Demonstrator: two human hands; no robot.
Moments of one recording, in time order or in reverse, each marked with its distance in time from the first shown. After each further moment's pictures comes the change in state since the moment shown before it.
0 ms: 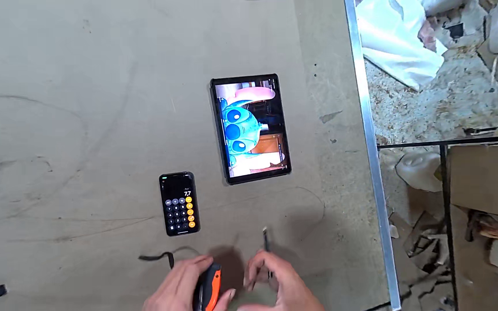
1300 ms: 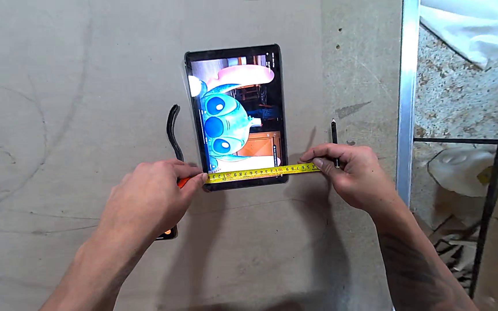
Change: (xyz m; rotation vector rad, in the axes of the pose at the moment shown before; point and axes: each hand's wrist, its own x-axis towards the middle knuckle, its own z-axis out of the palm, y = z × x) left_hand 0.207 0.009 -0.035 0.347 -0.154 -0.378; right_hand 0.127 -0.057 -0.236 -0.762 0.137 -0.029
